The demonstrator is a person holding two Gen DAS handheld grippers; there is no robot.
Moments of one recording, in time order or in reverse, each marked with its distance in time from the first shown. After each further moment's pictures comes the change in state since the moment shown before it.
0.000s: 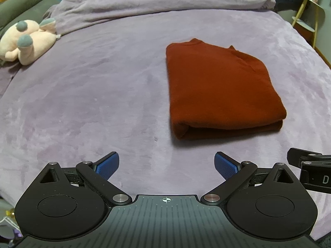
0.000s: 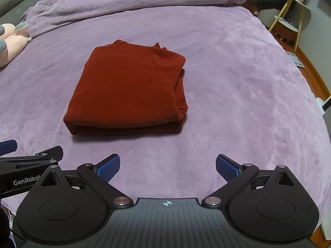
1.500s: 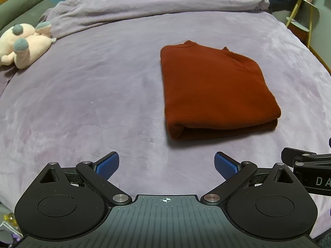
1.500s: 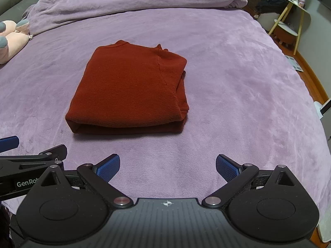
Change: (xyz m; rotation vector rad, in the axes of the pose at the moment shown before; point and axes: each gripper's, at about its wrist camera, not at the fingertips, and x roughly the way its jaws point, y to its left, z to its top) left arm -0.004 -0.001 -0.003 0.019 -0.017 -0.032; right arm -0.005 0.007 -0.002 -0.018 -0.009 -0.017
